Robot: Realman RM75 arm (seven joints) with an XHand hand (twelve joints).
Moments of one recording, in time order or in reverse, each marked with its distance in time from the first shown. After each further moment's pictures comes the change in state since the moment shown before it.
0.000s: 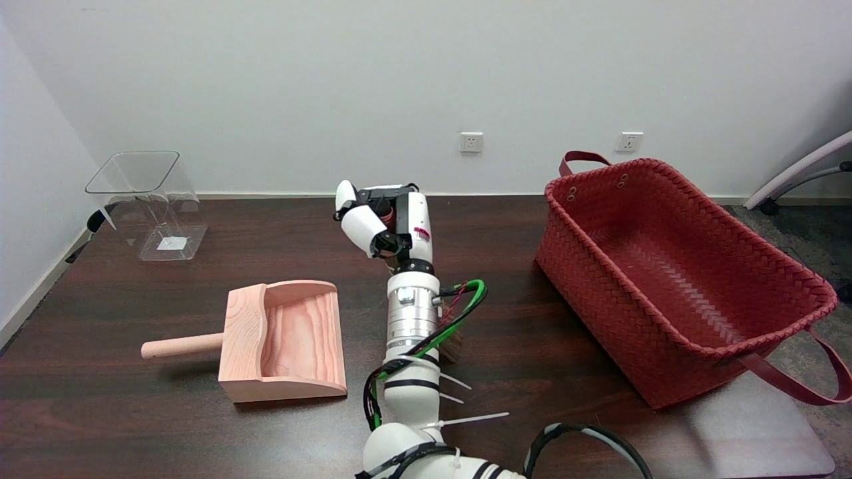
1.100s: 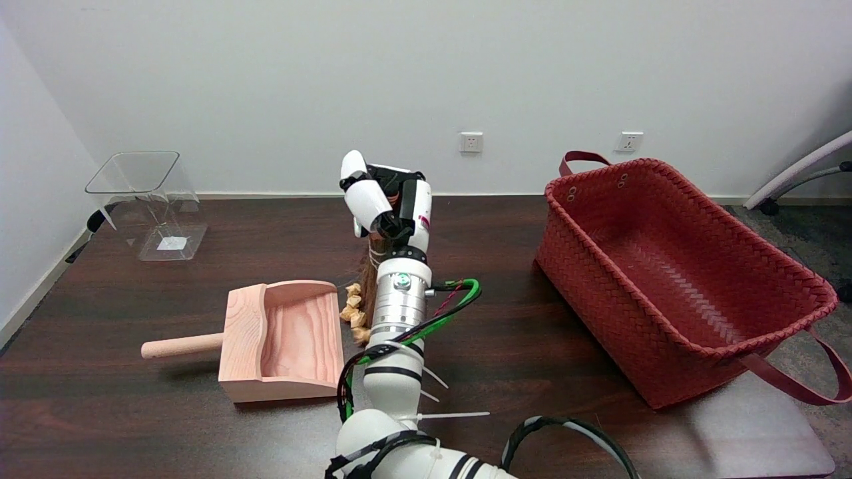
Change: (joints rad) arm 0.036 -0.063 -0.006 0.027 0.082 0.046 0.142
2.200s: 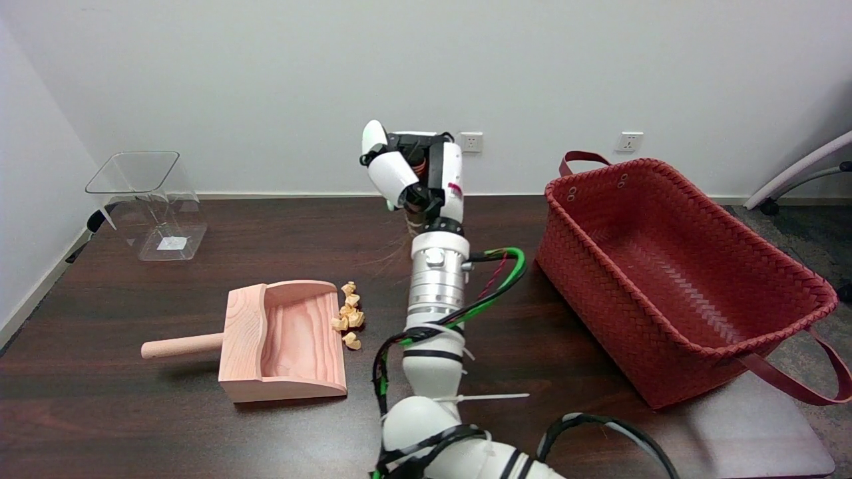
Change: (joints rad) arm -0.084 0.127 -0.003 0.300 -0.044 -0.074 -0.260
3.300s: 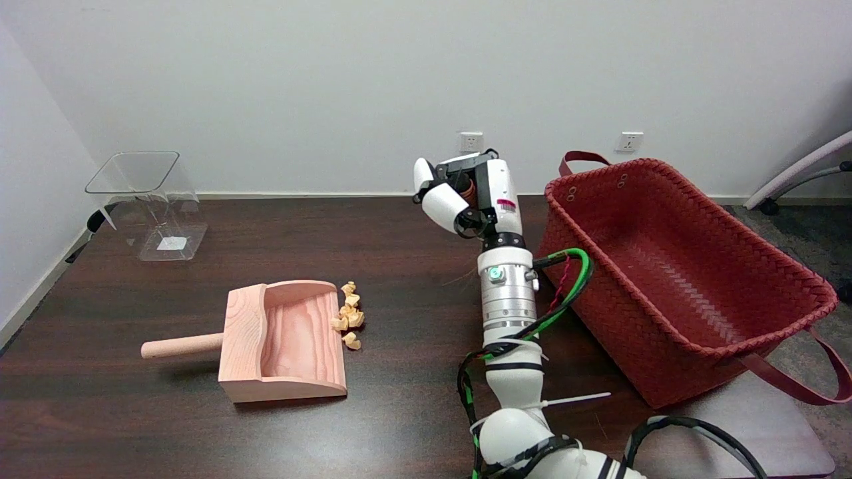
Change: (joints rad) arm -0.135 0.295 -0.004 0.192 0.042 -0.078 -0.214
